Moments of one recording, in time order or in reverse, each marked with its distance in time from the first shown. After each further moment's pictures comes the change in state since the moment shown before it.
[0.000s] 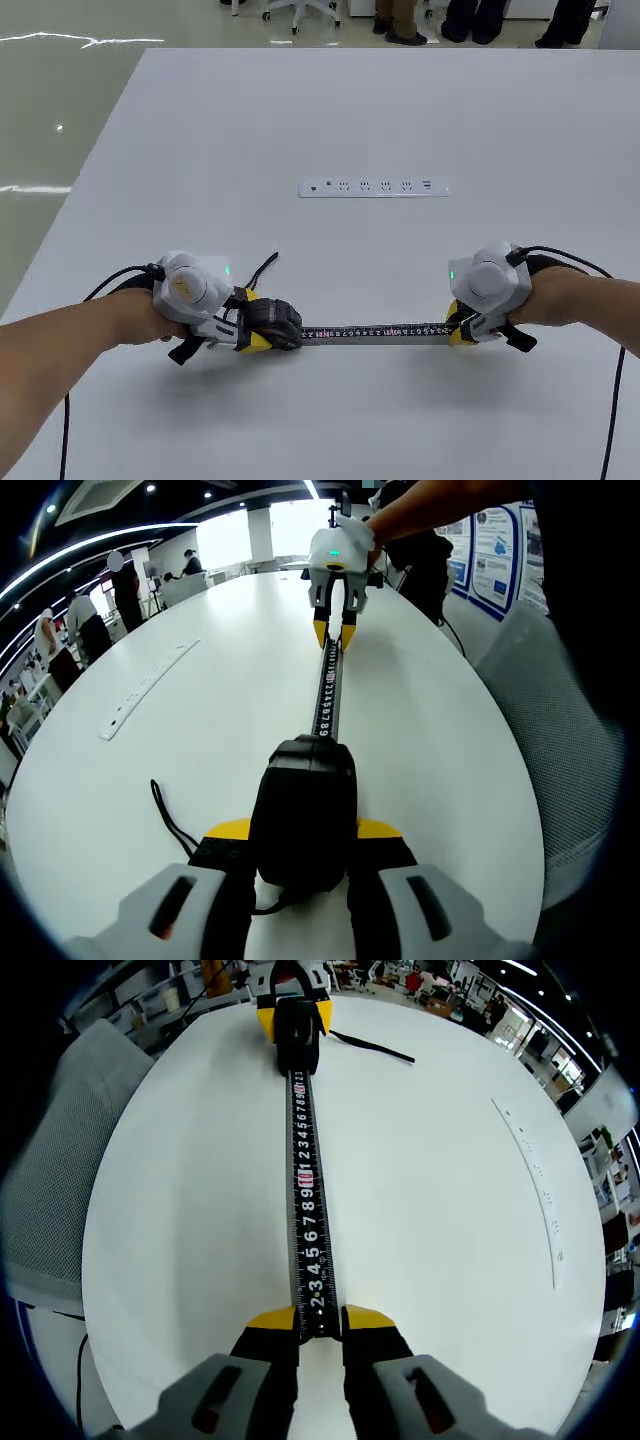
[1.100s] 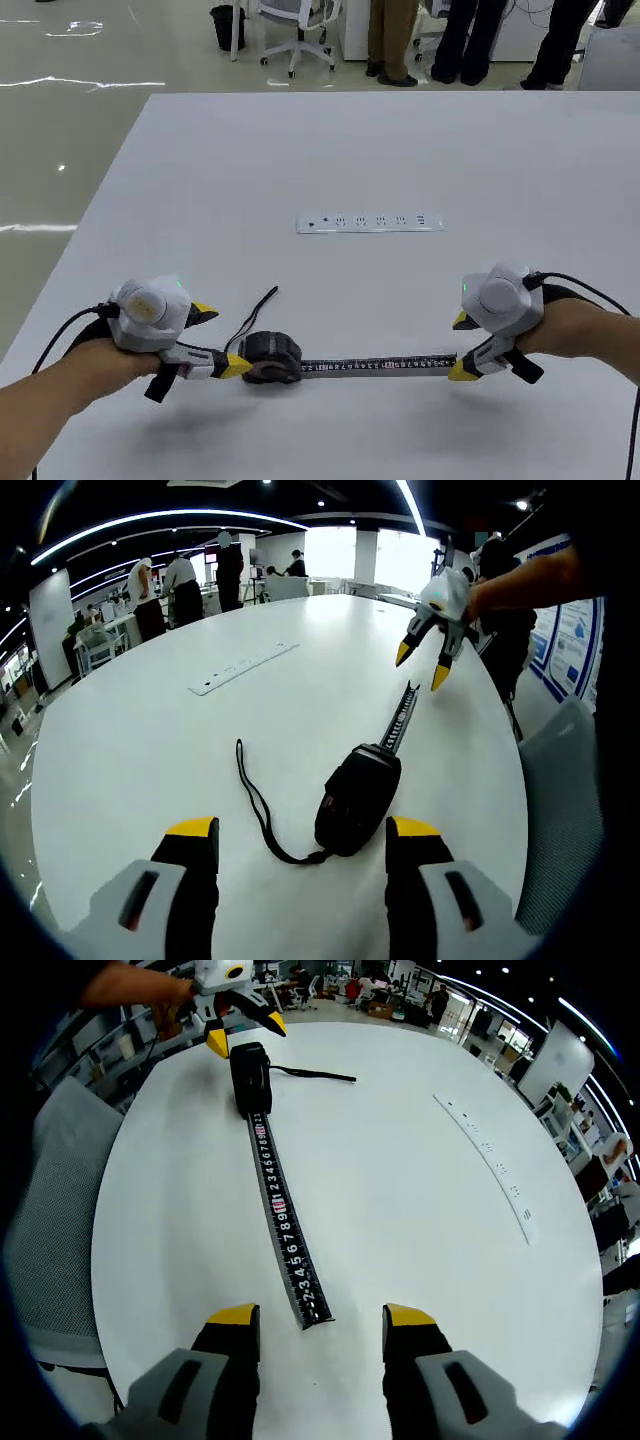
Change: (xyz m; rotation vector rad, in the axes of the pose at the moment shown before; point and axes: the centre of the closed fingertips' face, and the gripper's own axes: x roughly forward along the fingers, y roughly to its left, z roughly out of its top) left arm -0.064 0.034 -0.015 -0.378 -0.100 0.280; right arm -0.038 -0.002 0.005 0.239 -0.109 -0.123
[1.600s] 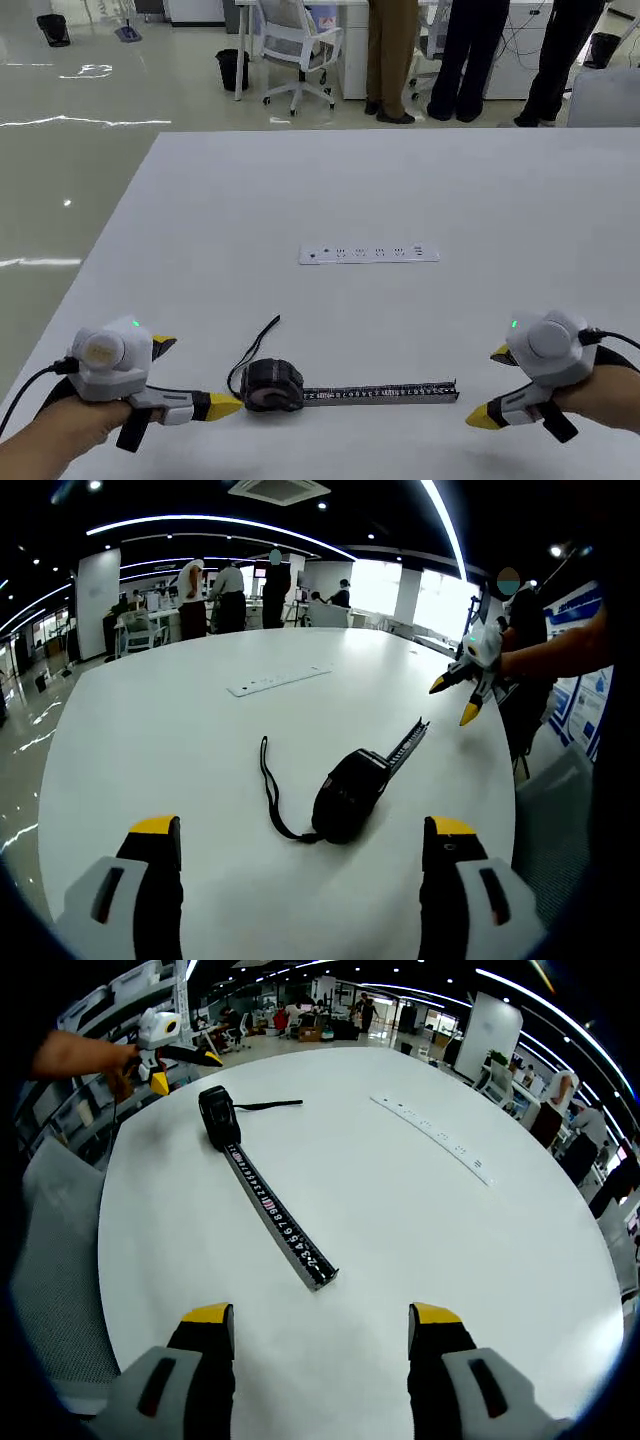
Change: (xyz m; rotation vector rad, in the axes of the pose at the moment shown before) left arm -0.046 -0.009 -0.012 -0.183 -0.124 0.096; right arm -0.040 0.009 -0.032 0.338 -0.183 -0.146
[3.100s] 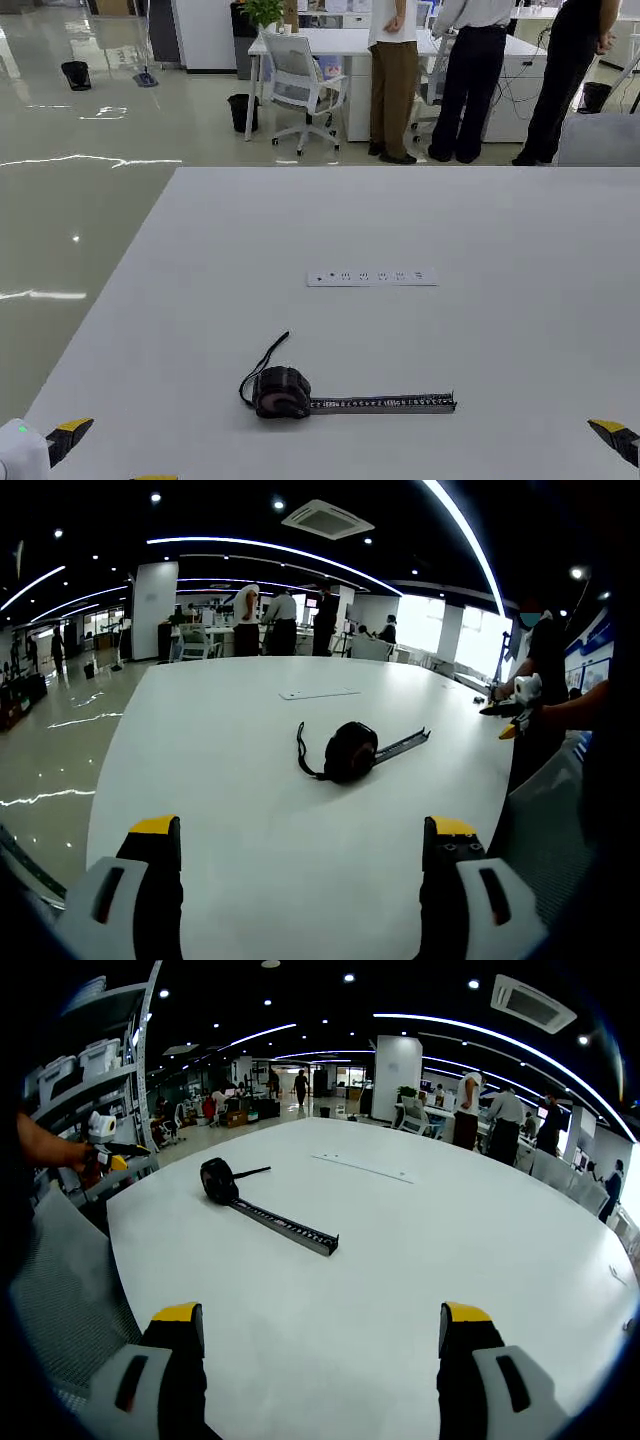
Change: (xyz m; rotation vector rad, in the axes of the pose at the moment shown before) left arm -0.128 -0.011 -0.058 -0.106 -0.134 0.192; right arm -0.094 0.056 -0.053 0.185 -0.304 -0.200
